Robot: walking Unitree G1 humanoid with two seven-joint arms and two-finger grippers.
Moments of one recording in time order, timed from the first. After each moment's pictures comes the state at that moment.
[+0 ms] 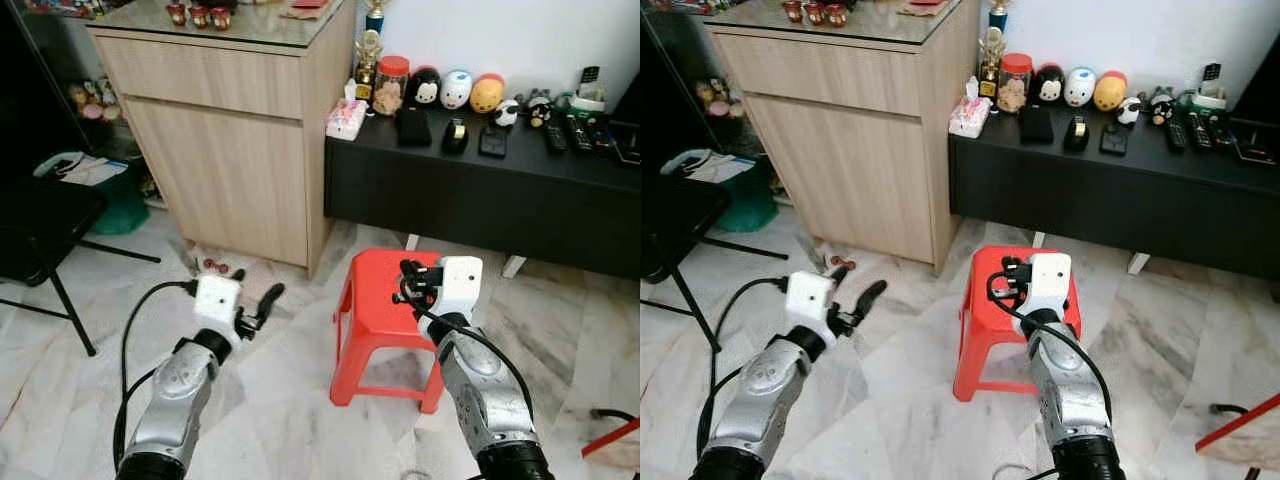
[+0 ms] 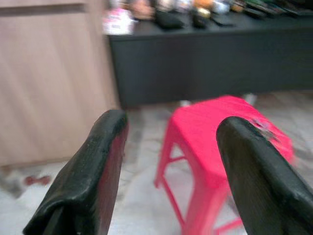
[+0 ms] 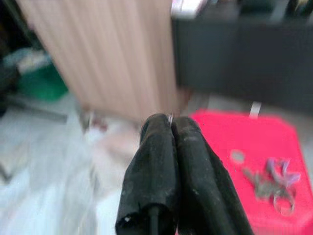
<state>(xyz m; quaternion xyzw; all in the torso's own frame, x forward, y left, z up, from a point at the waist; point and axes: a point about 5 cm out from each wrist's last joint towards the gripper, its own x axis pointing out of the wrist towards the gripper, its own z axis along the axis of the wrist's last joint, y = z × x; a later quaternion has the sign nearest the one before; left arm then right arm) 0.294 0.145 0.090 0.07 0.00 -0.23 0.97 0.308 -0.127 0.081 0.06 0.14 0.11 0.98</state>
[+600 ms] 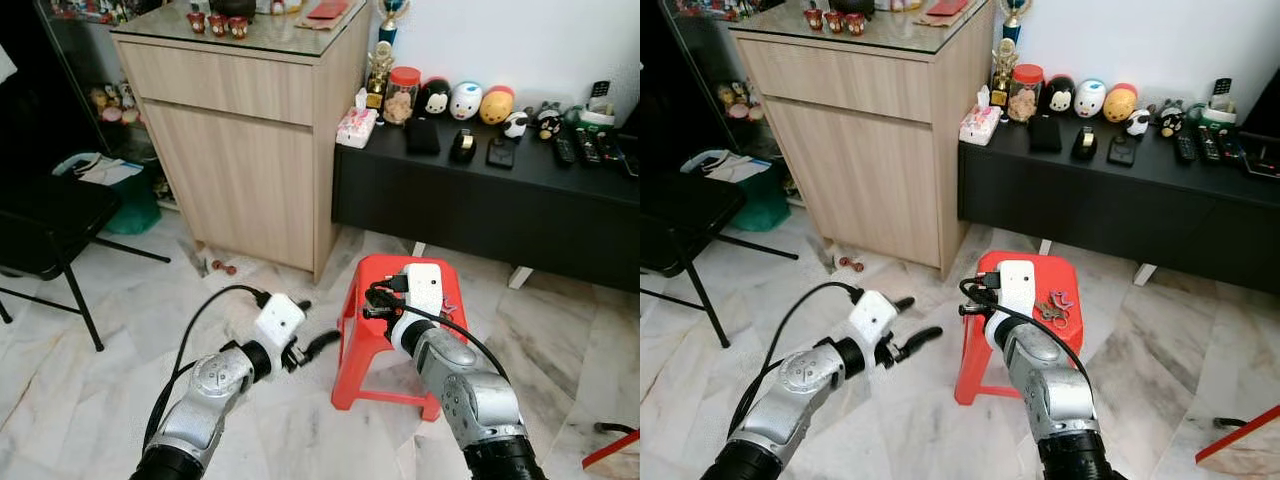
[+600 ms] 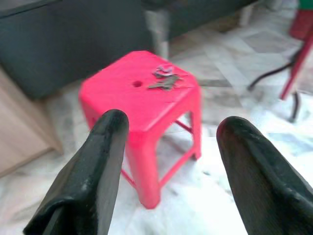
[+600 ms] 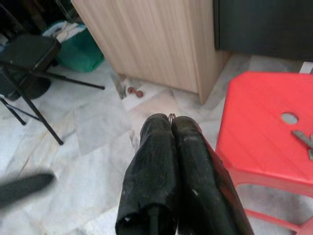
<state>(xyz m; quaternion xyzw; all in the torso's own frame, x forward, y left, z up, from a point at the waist) 0.280 0.101 0.071 0.14 0.08 -0.43 0.89 0.308 -0.097 0.093 0.12 0.21 0.16 0.96</state>
